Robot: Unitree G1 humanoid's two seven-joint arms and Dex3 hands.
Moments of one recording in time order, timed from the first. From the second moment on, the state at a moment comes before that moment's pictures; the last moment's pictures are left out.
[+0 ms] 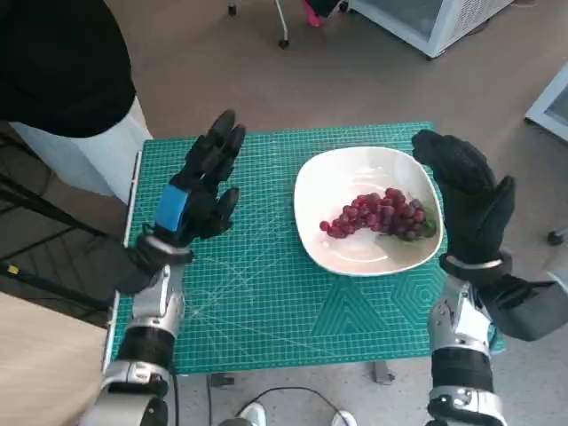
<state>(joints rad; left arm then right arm) -0.60 0.17 0.16 0.74 -0.29 -0.69 -0.55 -0.69 -0.13 -0.25 0.78 0.37 -0.86 0.58</state>
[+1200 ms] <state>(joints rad) -0.43 0.13 0.16 0.50 -0.31 -0.65 -0.49 -0.71 -0.13 -0.27 0.85 0.39 -0.86 0.65</state>
